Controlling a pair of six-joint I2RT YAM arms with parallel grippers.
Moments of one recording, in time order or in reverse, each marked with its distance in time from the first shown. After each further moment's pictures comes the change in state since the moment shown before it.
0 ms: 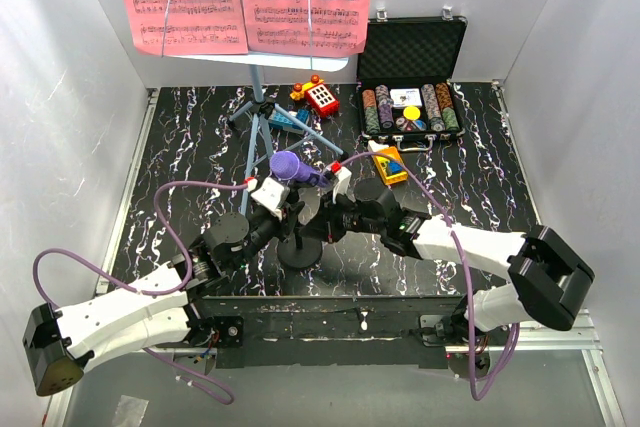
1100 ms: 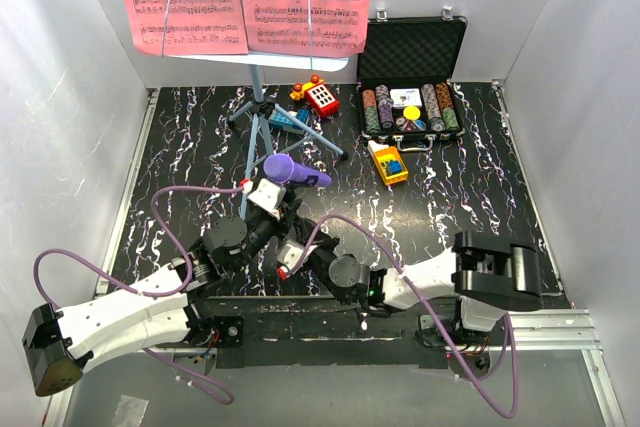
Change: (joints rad) left arm -0.007 -0.013 -0.028 0.045 -0.051 0.007; right arm 0.489 0.219 -0.129 0.662 1.049 -1.211
